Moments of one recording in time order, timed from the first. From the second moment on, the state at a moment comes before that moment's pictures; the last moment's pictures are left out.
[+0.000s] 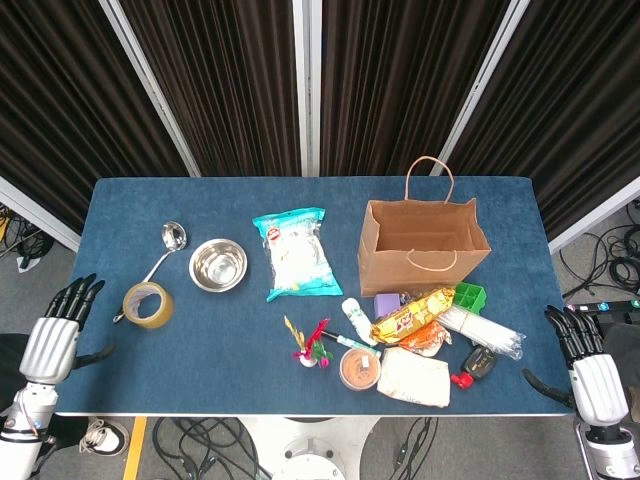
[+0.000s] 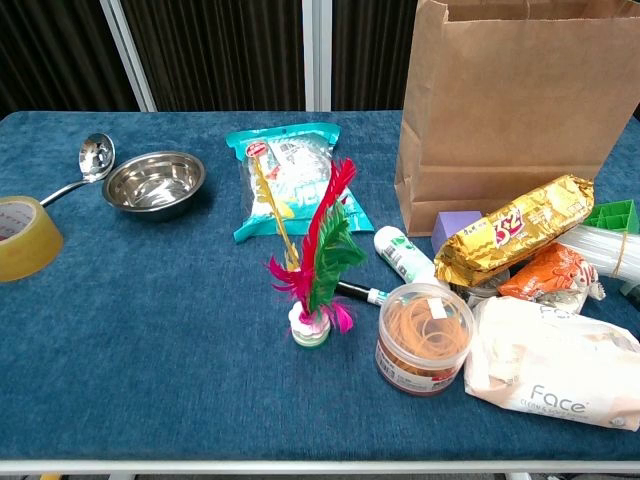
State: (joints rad) left arm -0.15 -1.40 -0.02 -1.17 1.60 1.56 -0.23; right arm 0.04 -1.44 0.00 -0.98 -1.68 1.76 0.51
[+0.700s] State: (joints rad) left arm -0.15 -1.41 -0.02 -1.16 1.59 1.55 -0.27; right arm 0.08 -1.39 -0.02 -1.06 -1.76 1.75 0.35
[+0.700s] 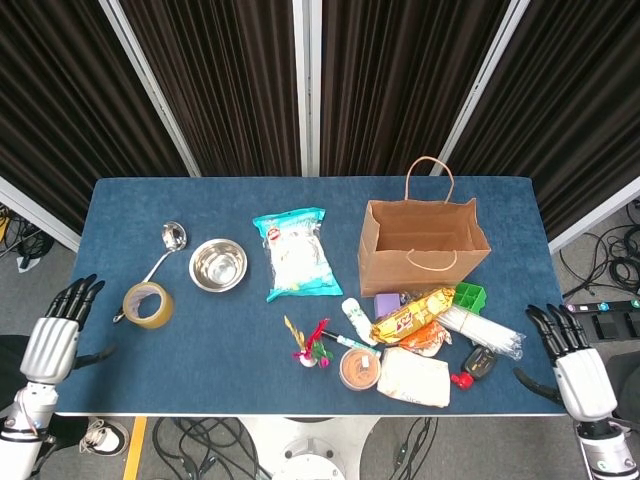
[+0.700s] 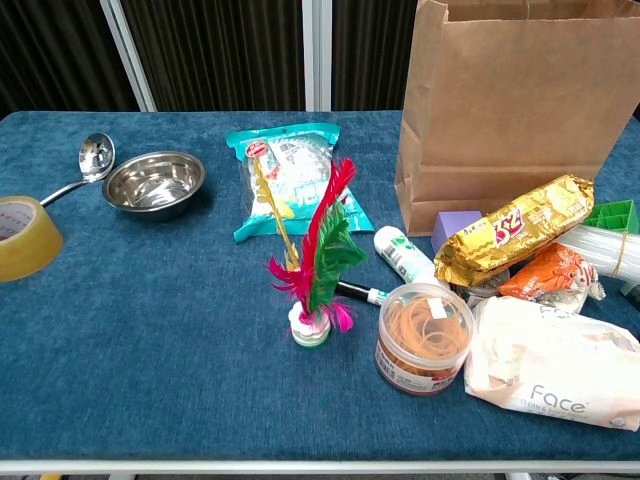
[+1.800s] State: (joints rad) left arm -0.13 -1.43 -0.02 -1.07 1.57 1.57 -0.35; right arm 0.46 -1.33 0.06 -1.58 -1.73 1.07 -0.51
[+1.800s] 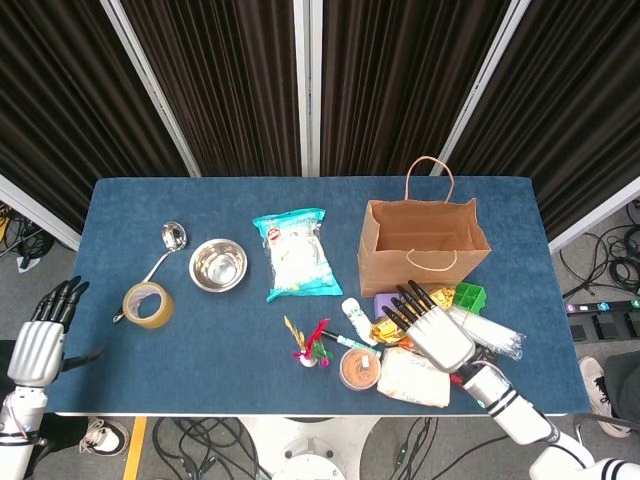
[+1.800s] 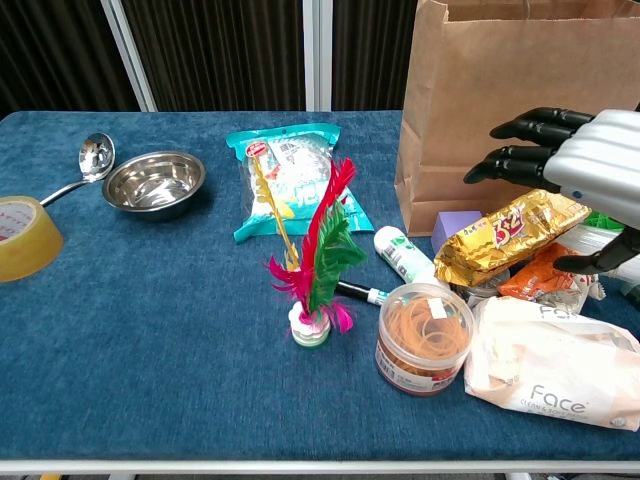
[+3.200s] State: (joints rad) left arm -0.12 -1.45 -0.02 -1.03 1.56 1.55 -0.38; right arm 0.53 -1.43 0.02 -1.43 -1.68 1.12 -0.39
